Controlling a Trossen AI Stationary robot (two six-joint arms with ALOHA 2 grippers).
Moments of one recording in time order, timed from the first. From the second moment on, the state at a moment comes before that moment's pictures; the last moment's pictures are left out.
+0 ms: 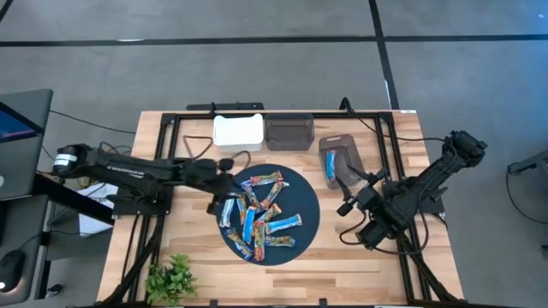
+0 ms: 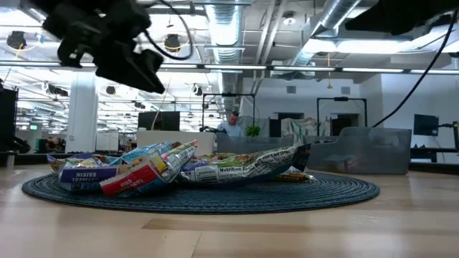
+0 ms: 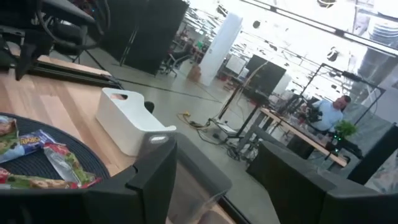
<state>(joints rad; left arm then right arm) 0.00 1.10 0.58 -0.13 0.08 0.29 0.72 1.33 0.83 -1.17 1.57 1.14</state>
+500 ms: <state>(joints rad) -0.05 1.41 0.90 -0.74 -0.02 -0.25 0.74 1.33 0.83 -1.17 1.55 1.15</state>
